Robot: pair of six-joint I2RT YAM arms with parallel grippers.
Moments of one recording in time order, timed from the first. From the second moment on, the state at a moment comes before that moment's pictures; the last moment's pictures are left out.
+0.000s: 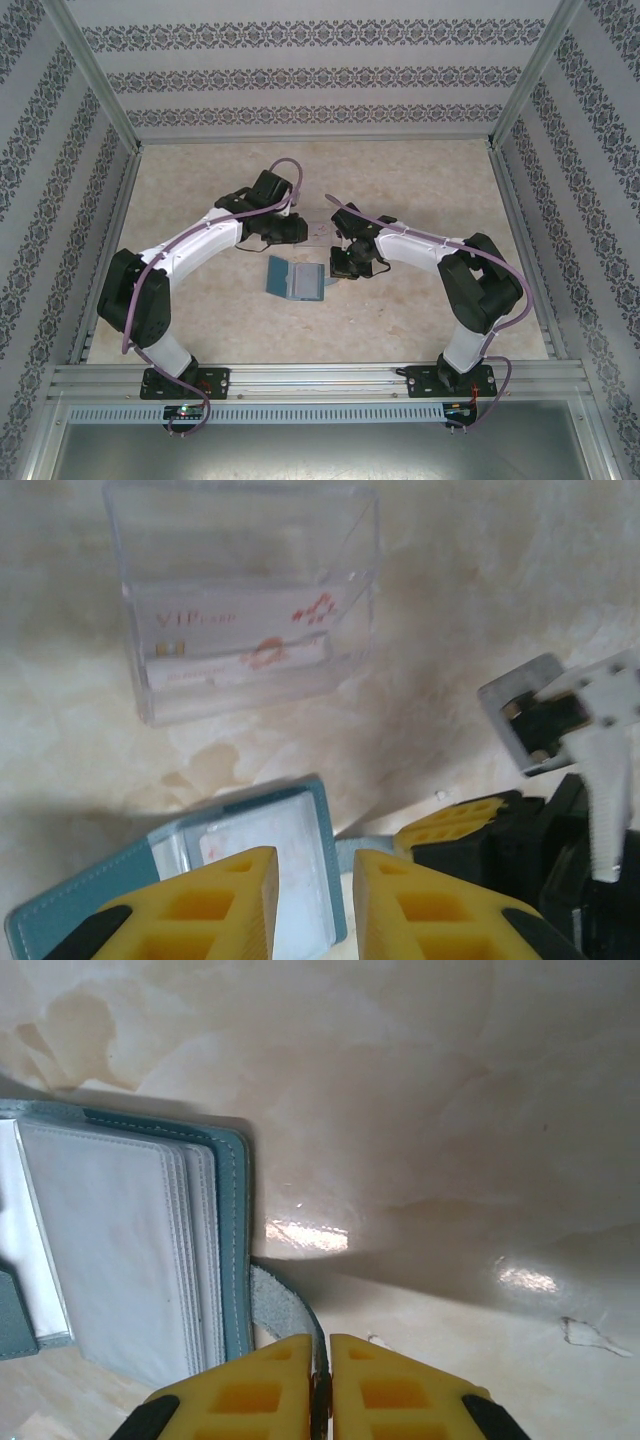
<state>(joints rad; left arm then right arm) -0.52 1.64 1.26 -0.64 0.27 -0.54 0.63 1.75 1.08 -0.63 -0.27 0.69</state>
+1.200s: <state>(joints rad) -0.63 1.84 1.10 -0.49 0.51 -0.81 0.61 1.75 1.08 -0.63 -0.28 0.68</state>
